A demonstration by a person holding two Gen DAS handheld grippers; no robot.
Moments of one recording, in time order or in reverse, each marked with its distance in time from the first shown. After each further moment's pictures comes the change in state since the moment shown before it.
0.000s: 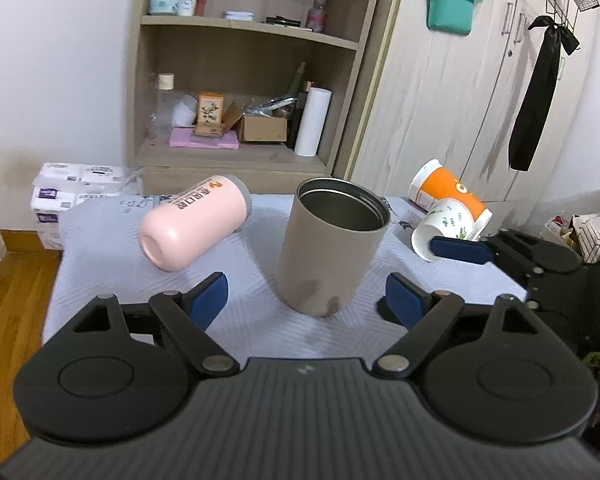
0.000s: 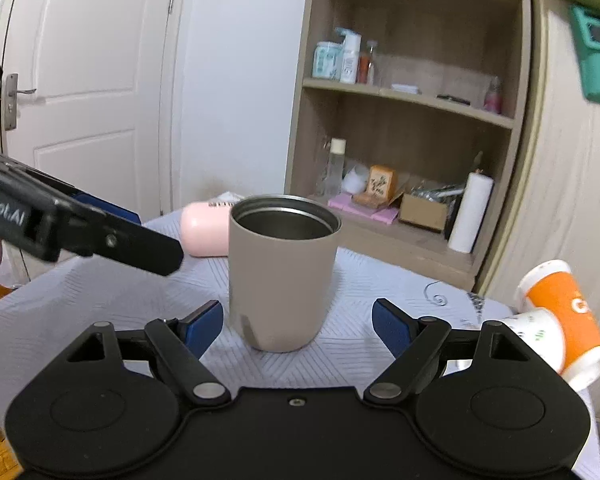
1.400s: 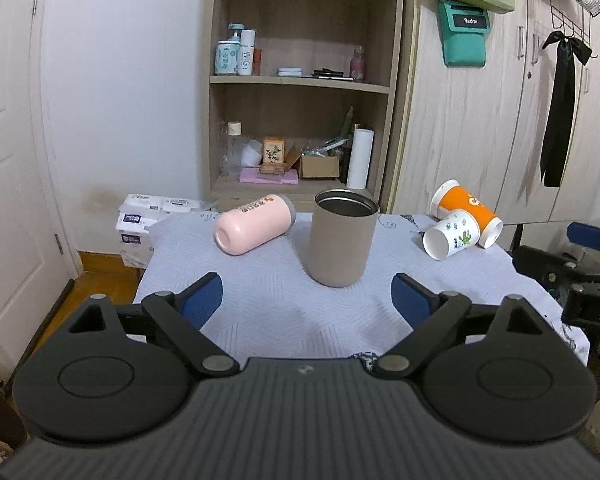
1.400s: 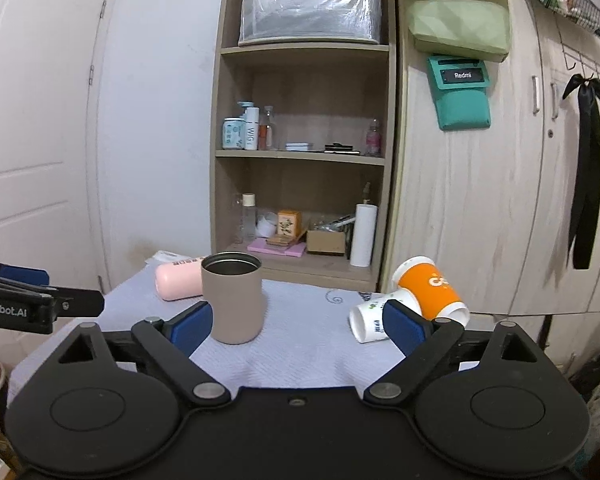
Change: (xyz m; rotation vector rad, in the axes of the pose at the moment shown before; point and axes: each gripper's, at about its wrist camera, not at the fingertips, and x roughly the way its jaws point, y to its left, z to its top) left arm -0.109 -0.064 -0.047 0.016 -0.139 0.234; right arm -0.155 0.028 -0.009 0.172 -0.127 -0.278
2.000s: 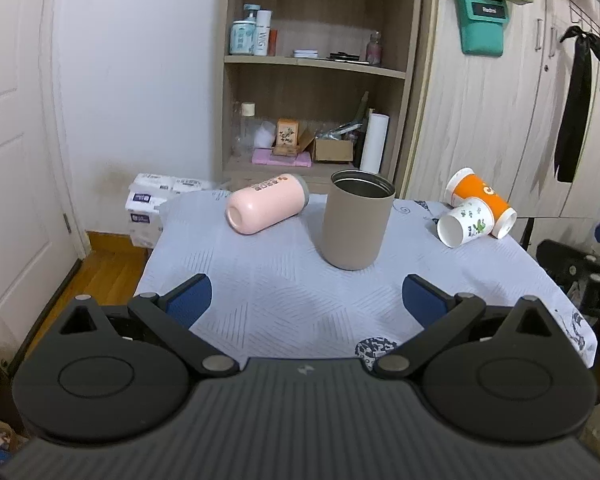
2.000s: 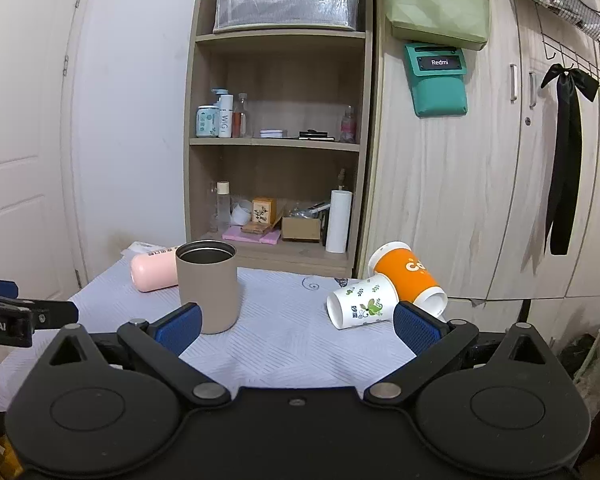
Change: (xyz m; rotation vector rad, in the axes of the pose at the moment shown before) left arm 0.010 0.007 -0.005 -0.047 0.047 0.033; right arm 0.002 -0.003 -0.002 0.021 0.044 -0.078
